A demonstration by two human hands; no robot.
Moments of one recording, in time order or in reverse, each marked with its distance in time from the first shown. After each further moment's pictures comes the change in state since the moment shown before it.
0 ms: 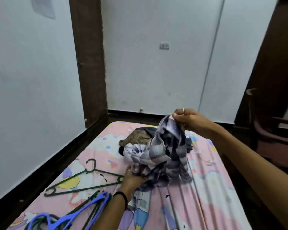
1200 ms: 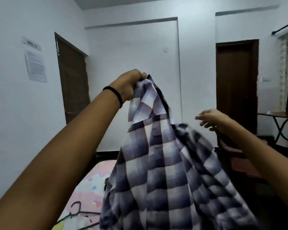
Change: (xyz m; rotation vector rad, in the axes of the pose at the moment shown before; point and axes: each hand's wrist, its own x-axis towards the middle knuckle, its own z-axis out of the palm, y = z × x) left_hand -0.208 0.380 0.121 0.039 -0.269 0.454; right_hand -0.180 -0.110 -0.146 -0.318 0.699 0.258
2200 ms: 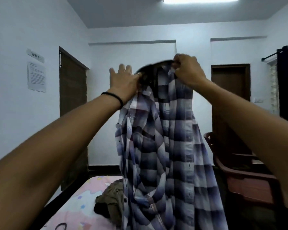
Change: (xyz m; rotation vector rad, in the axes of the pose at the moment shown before) left_hand 0.025 0.030 -0.026 1.780 0.647 0.720; right_hand -0.023 -0.205 -0.019 -0.334 0.478 -0.732
